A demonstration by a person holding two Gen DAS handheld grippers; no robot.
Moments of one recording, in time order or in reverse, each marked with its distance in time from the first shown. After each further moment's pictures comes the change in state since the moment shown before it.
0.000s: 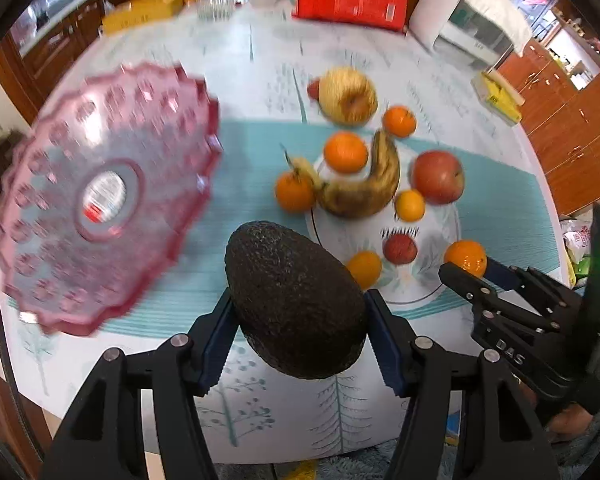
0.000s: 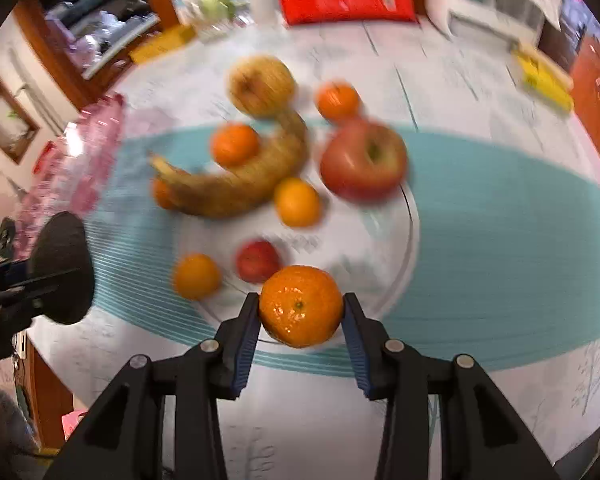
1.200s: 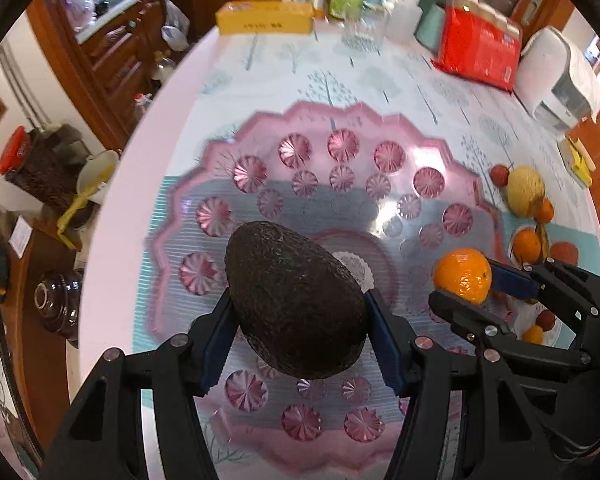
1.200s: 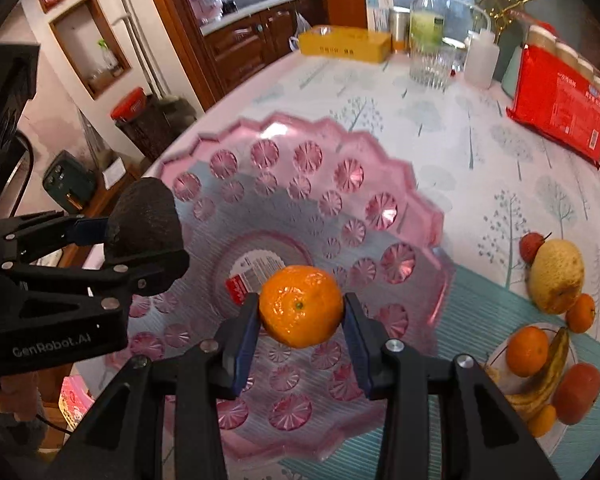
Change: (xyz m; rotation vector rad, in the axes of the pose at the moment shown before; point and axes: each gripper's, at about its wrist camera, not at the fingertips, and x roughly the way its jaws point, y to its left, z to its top) left arm 0.011 0.223 0.067 -0.074 -0.024 0.129; right arm 0.089 0.238 0.113 -0.304 0.036 0.142
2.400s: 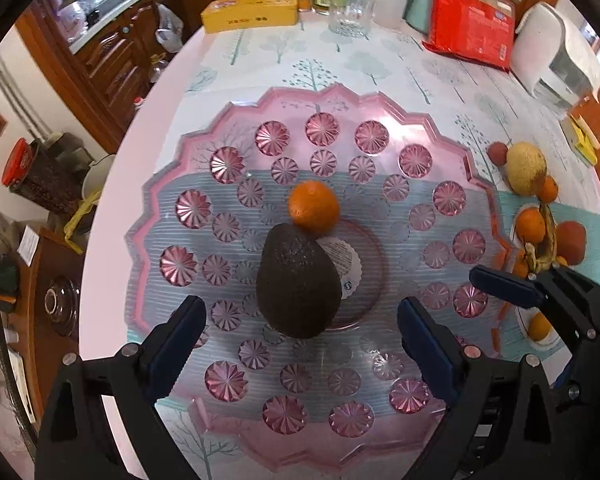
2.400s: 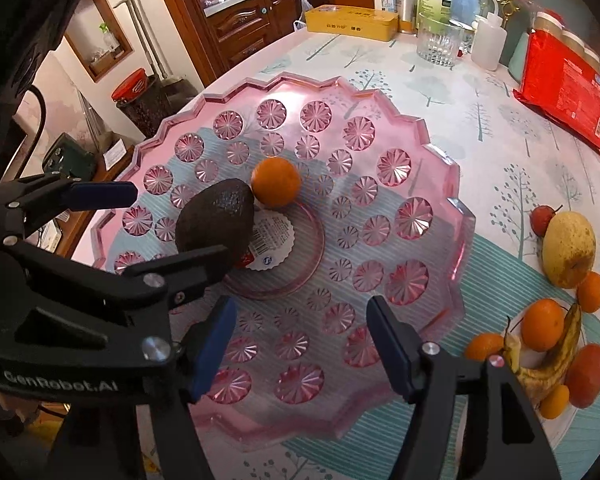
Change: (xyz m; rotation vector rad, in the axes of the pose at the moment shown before) left arm -0.001 -0.029 -0.007 0.024 0.008 0.053; right arm -0.001 0.006 -0.023 -0.009 0.034 0.017
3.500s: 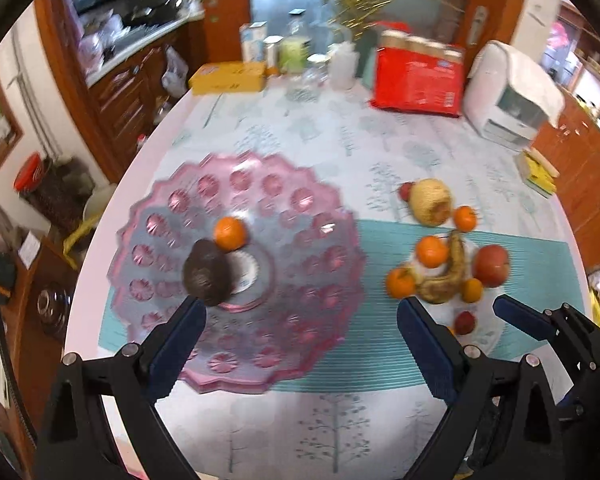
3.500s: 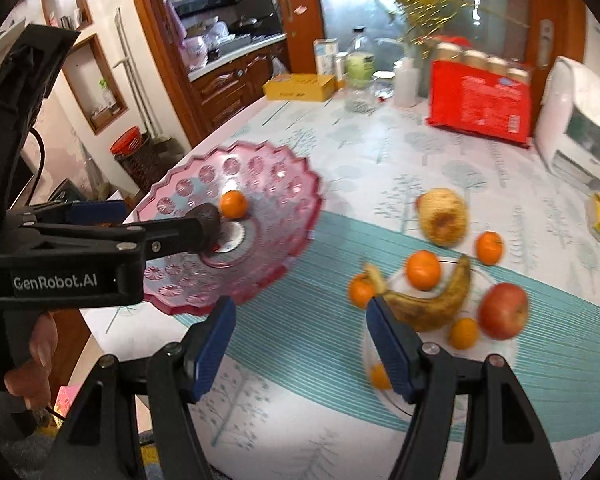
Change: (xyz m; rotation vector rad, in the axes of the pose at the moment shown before) left arm -0.113 -0.106 -0.045 -0.021 -0.213 -0.033; right arm -0.141 -0.065 -0.088 0.068 -0.240 -0.074
